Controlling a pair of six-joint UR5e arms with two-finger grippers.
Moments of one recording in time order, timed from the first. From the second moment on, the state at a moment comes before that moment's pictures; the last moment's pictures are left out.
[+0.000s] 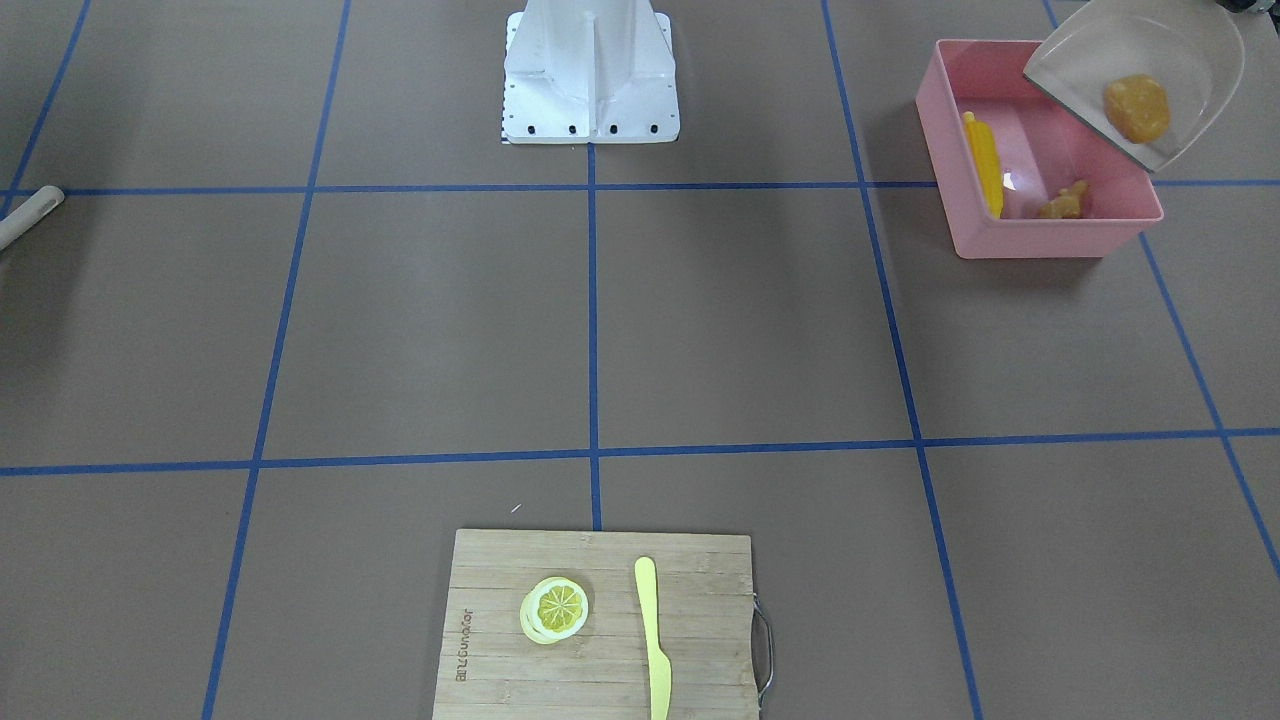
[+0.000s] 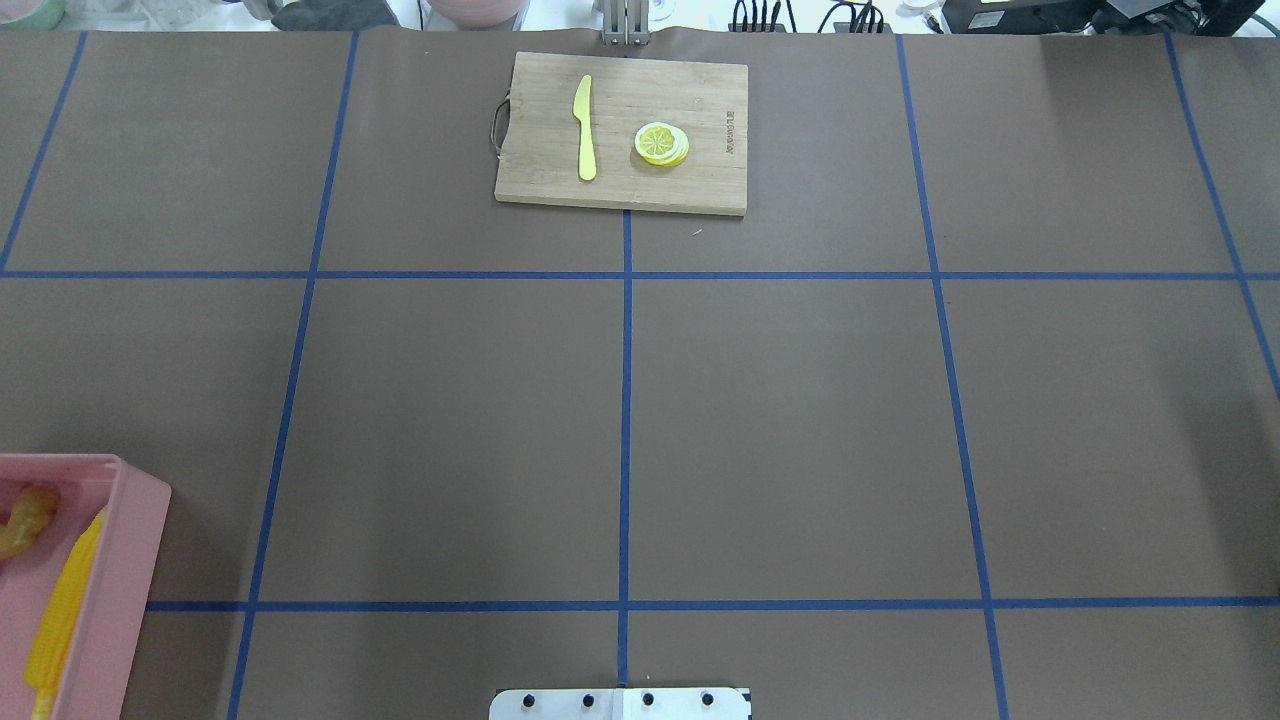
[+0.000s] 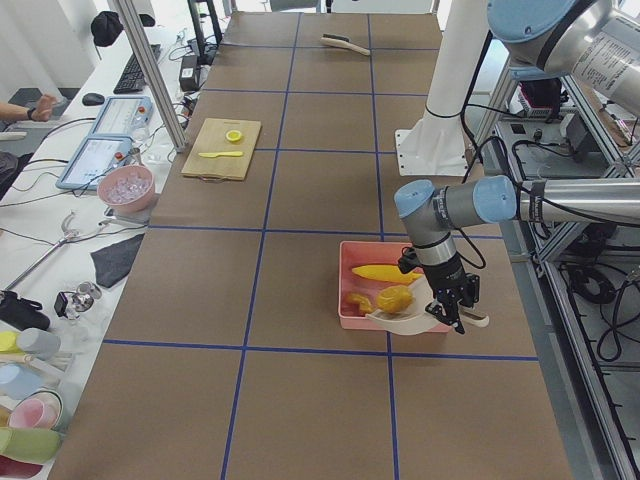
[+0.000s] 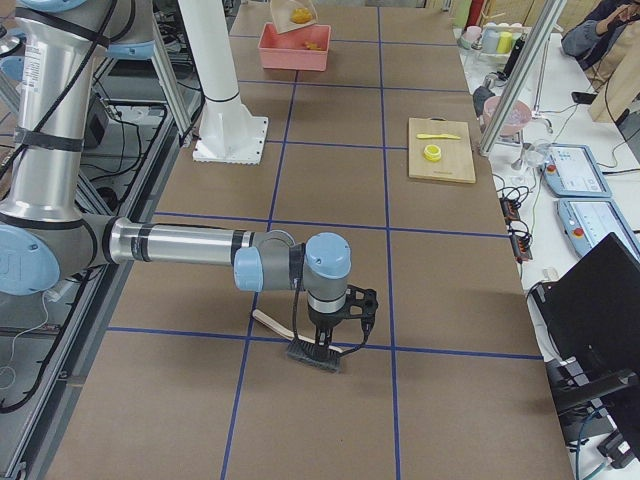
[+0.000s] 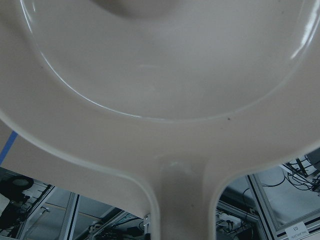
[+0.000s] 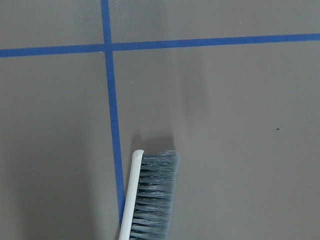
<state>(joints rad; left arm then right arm) -0.96 -0.69 -2.40 -1.35 -2.01 0.54 1.52 -1.79 1.75 -1.48 2.22 0.18</state>
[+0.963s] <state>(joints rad) -0.96 -0.68 -2.44 -1.27 -2.02 0.55 1.52 -1.79 1.73 -1.48 2.21 0.17</state>
